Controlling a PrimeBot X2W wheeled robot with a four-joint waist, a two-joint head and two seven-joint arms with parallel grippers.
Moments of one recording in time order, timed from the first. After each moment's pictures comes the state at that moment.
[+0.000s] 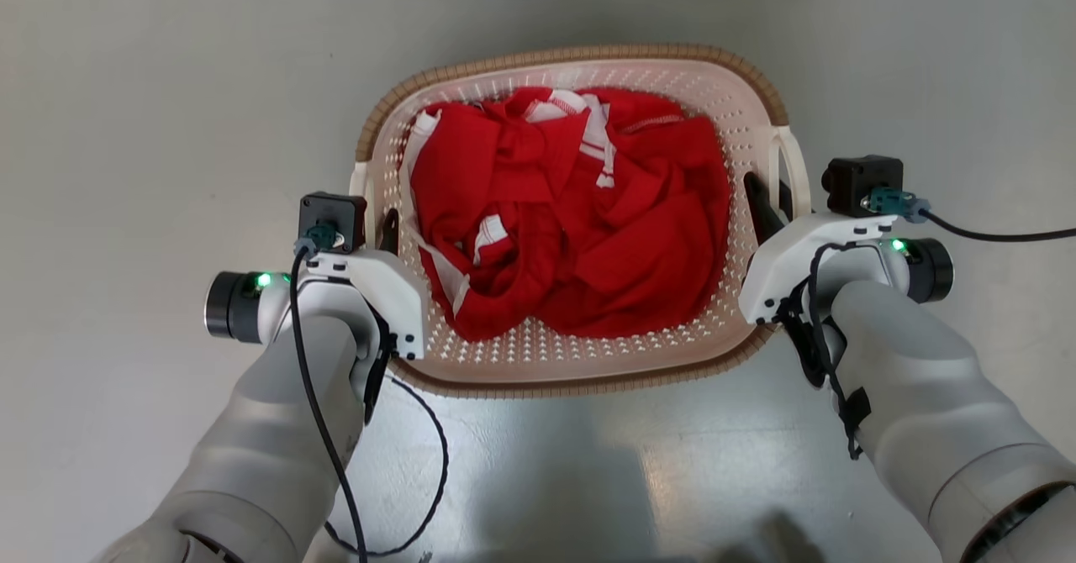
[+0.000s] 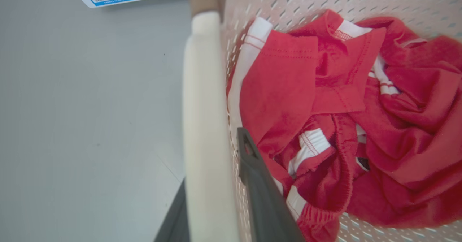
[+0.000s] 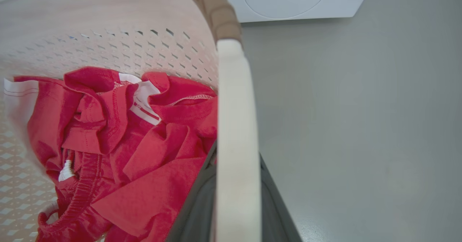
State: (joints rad) left arm -0.96 -0.01 -0.94 1.24 -0.85 0.03 -0.23; right arm -1.02 -0.01 0.77 1.28 0.86 0.13 -0.24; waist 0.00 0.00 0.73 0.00
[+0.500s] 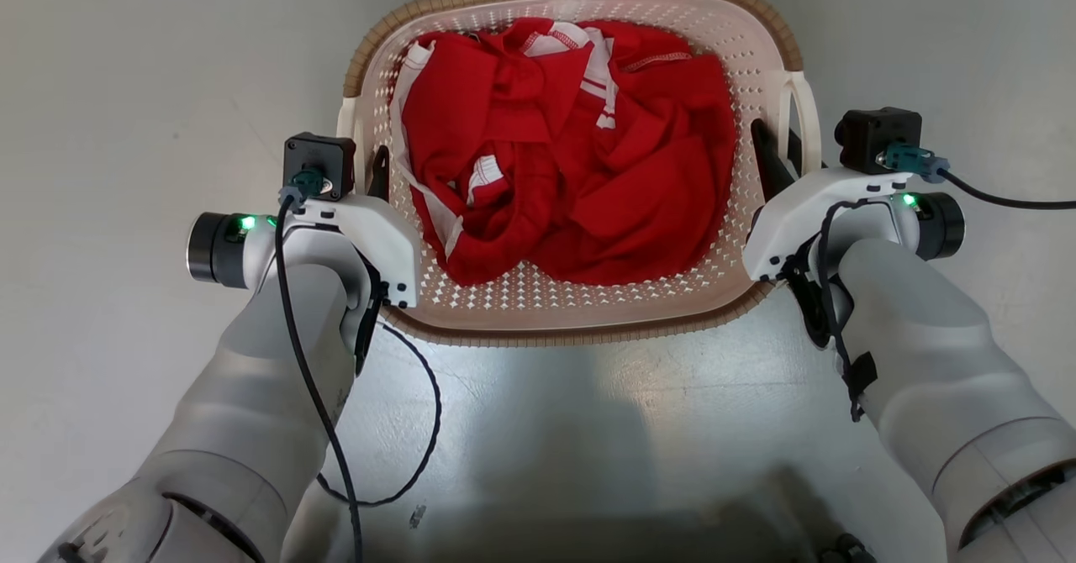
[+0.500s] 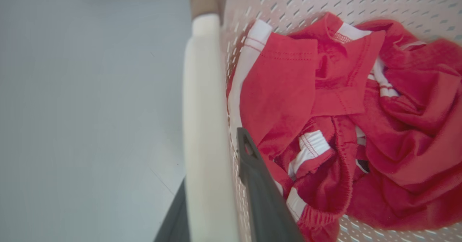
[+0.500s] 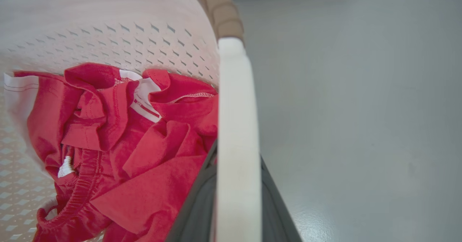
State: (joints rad) left arm -1.05 0.00 -0.94 1.24 -0.83 0.03 -0.25; right arm -1.07 -0.01 0.61 1.25 0.71 0.13 -0.24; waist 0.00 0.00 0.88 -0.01
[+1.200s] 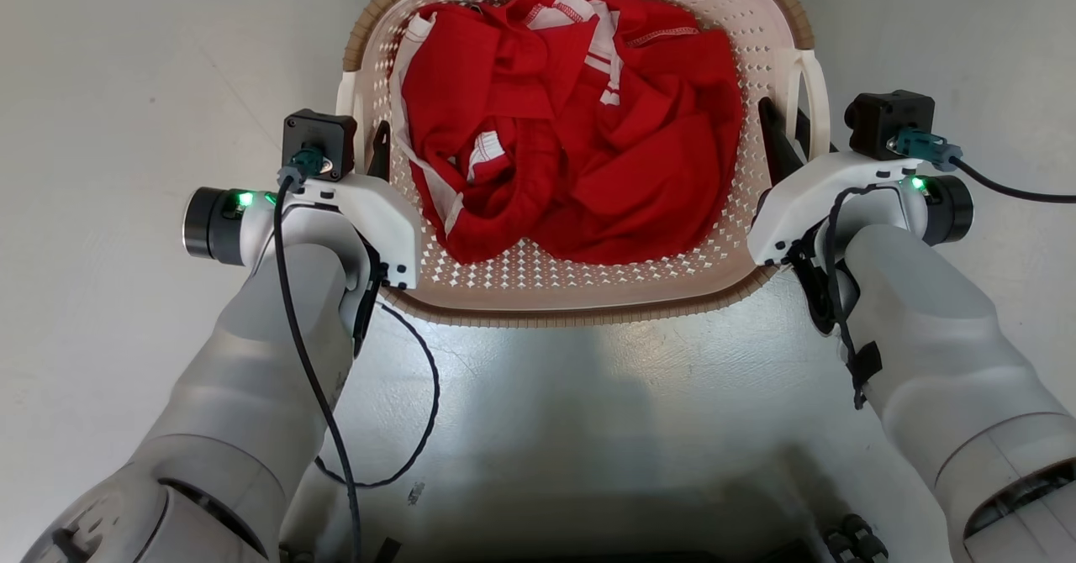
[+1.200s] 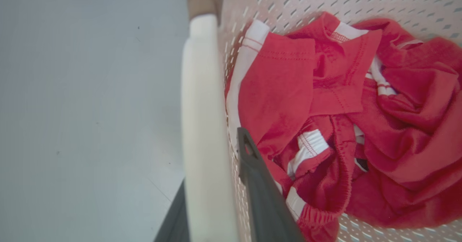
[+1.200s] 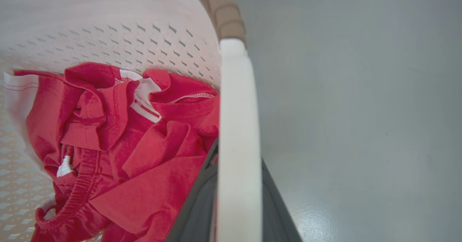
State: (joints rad) left arm -1.09 0.00 -0.95 1.24 -0.82 0.02 -0.26; right arm -1.08 -0.01 0.49 1.21 0.60 0.13 -0.24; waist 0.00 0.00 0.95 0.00
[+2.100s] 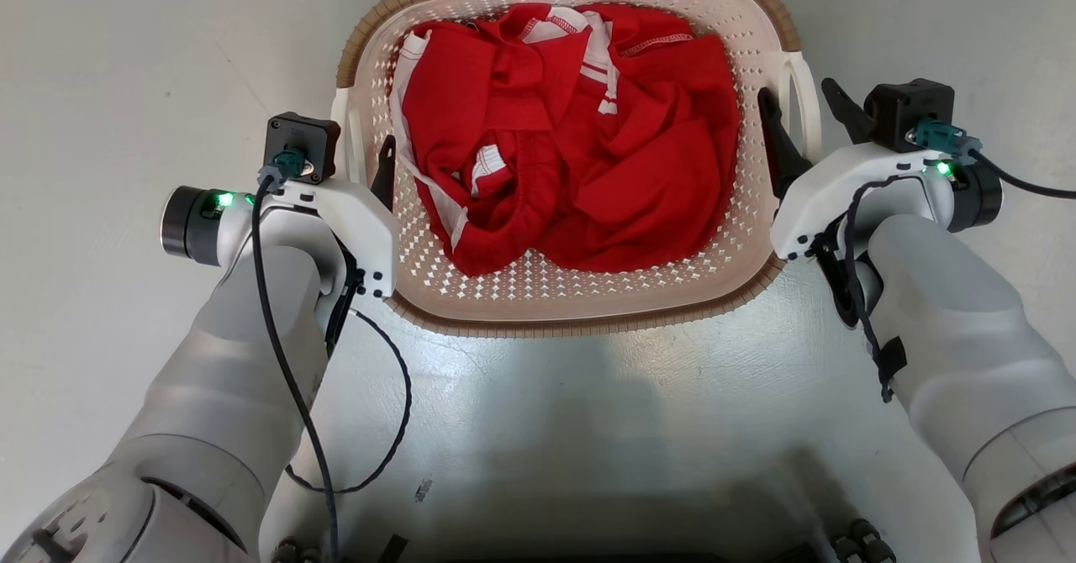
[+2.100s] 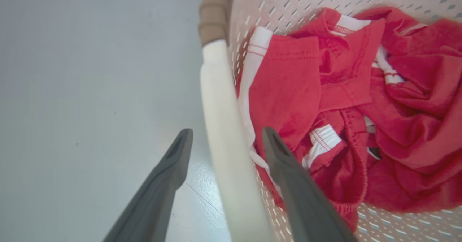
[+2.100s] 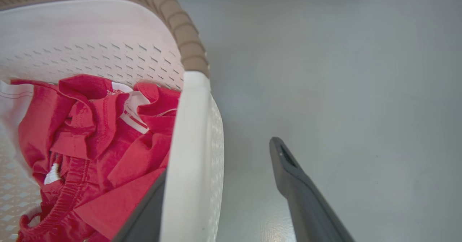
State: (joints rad) left arm -1.10 0.03 -0.97 1.27 -0.81 -0.05 -0.25; right arm -1.08 -0.06 0.57 1.17 0.61 0.13 -0.25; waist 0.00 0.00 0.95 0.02
